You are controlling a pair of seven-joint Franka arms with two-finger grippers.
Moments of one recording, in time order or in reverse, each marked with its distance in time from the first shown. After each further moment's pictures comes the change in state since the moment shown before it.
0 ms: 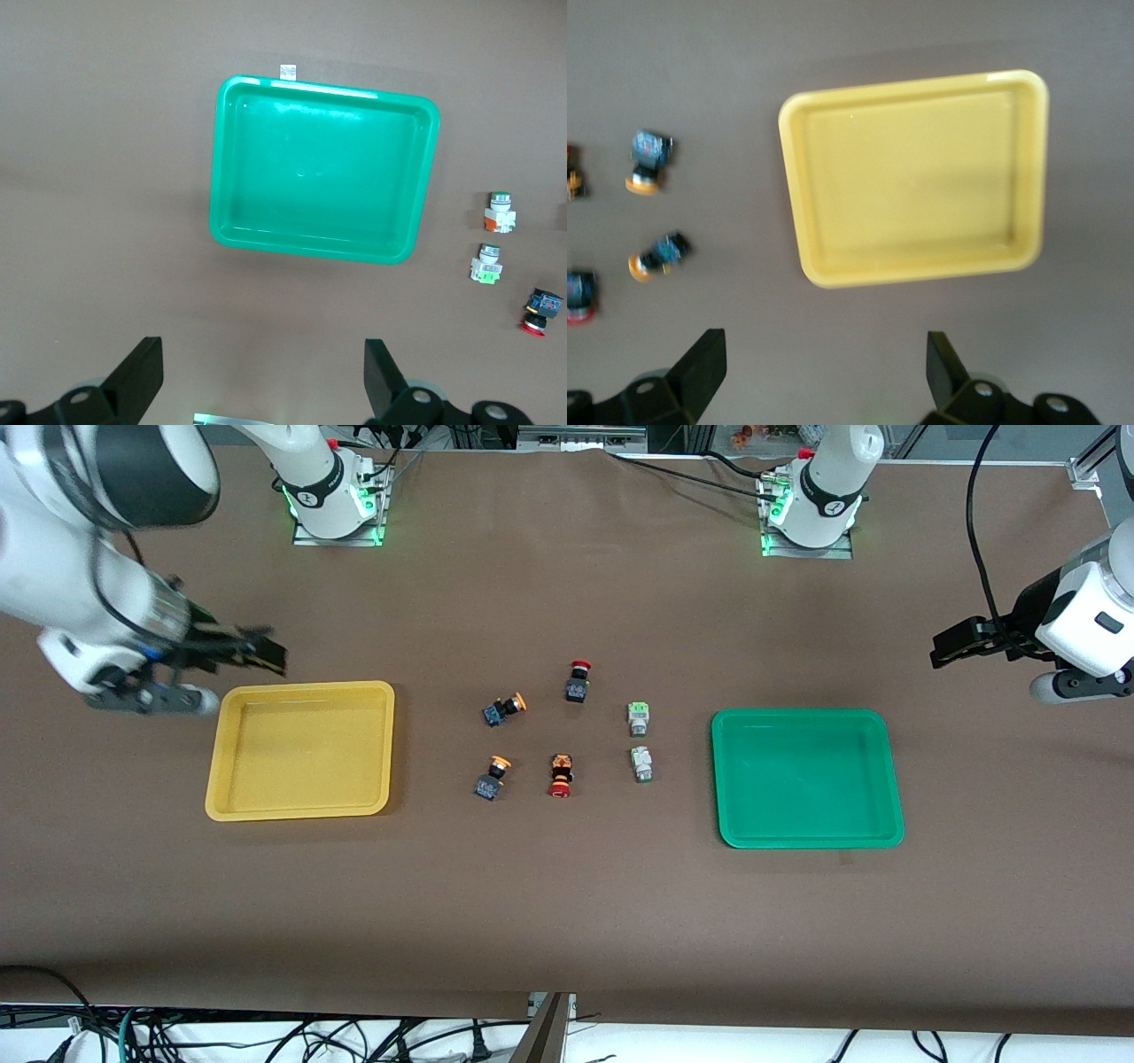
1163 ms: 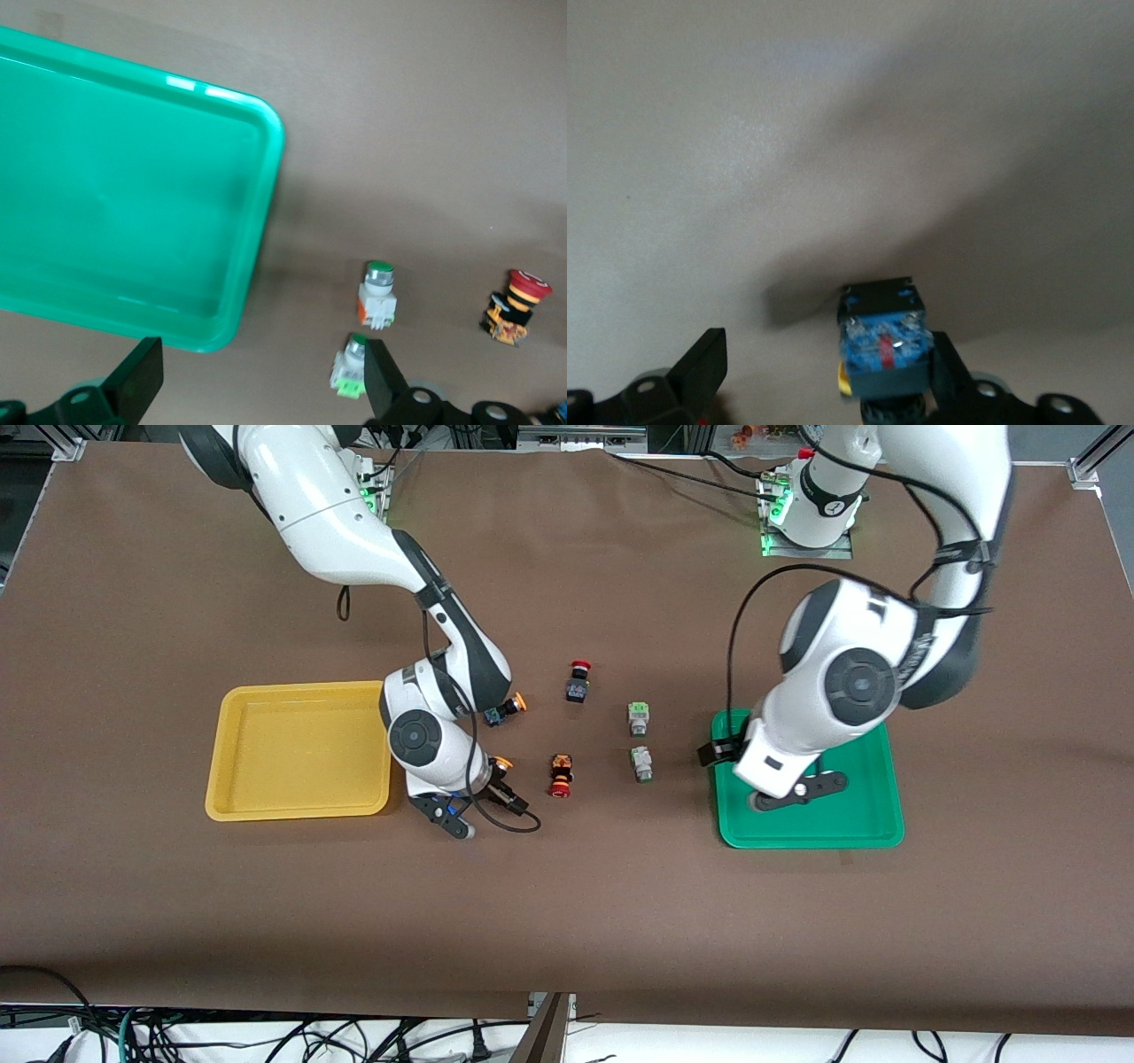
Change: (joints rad) left arm -0.294 0.399 -0.065 -0.004 -0.047 0.437 -0.472; right arm 0.305 0.696 0.004 0.272 0.188 0.619 0.688
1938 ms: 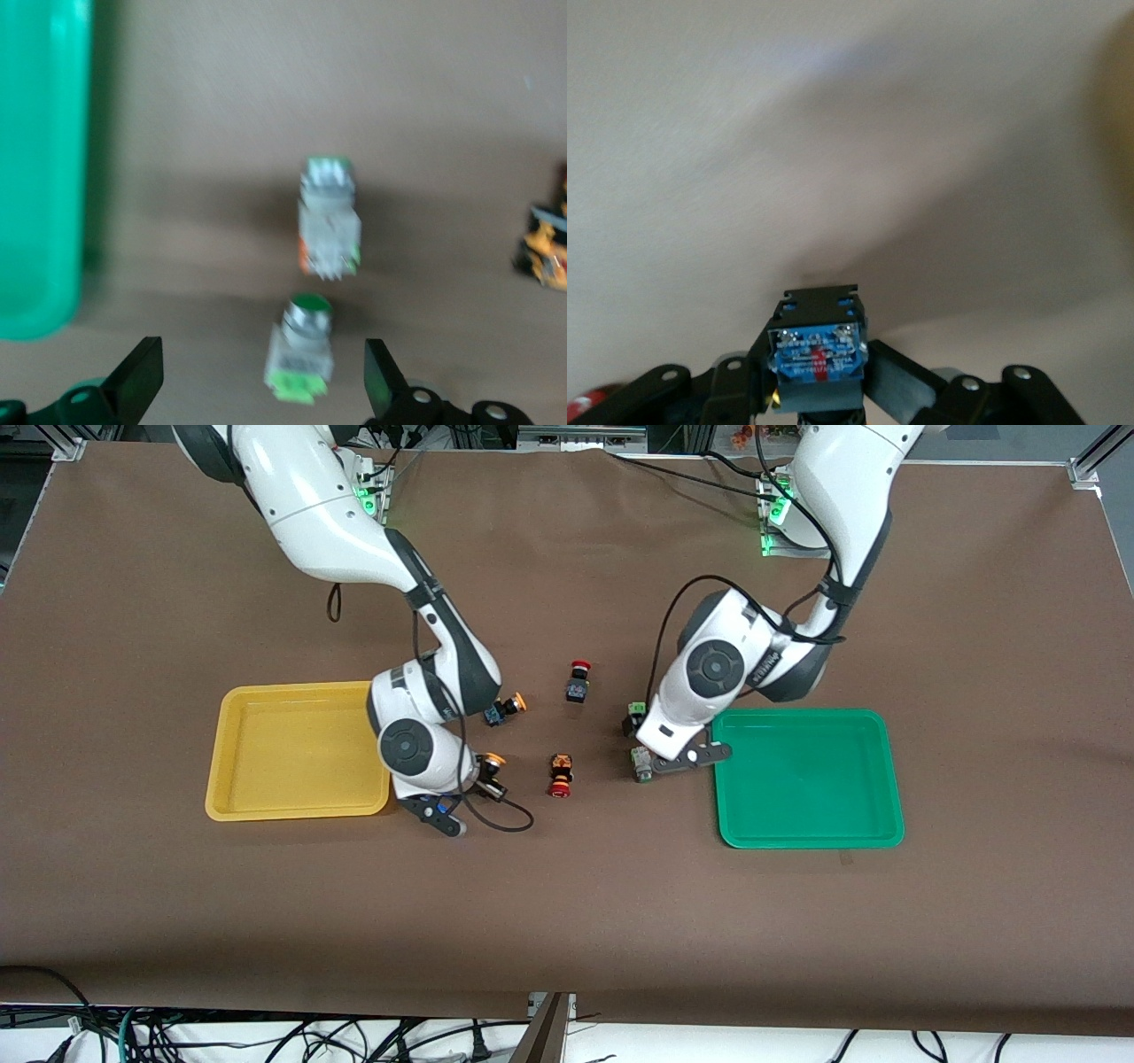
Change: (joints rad) left arm -0.054 0.030 -0.151 -0.315 0.023 0.354 -0.113; right arm -0.012 -0.065 -0.076 -0.013 -0.001 -0.233 -0.186
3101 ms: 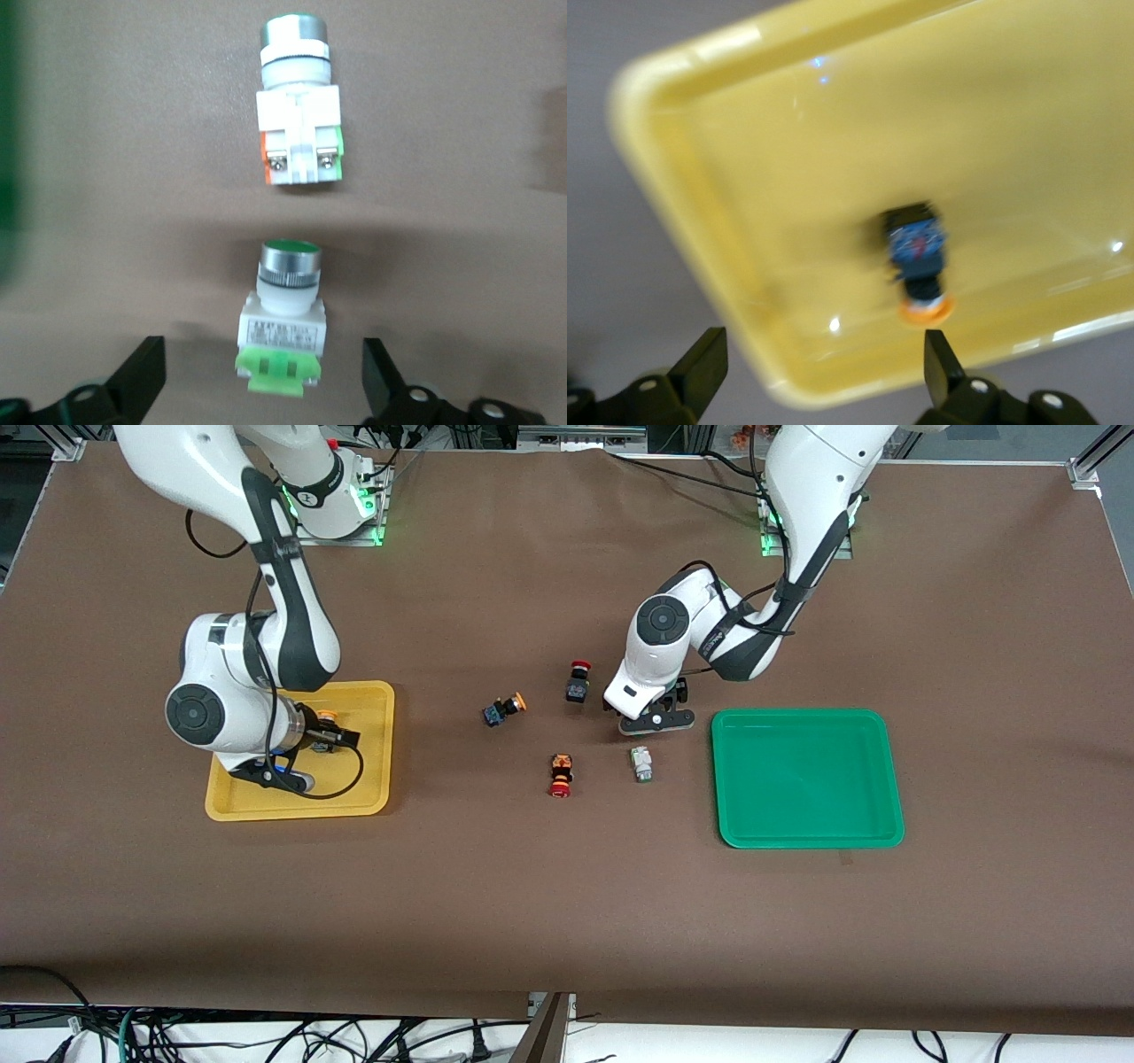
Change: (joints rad) left arm 0.006 0.034 -0.089 -0.144 0.281 0.197 -0.206; right arm 0.020 -0.378 -0.293 -0.439 0.034 -0.133 -0.453
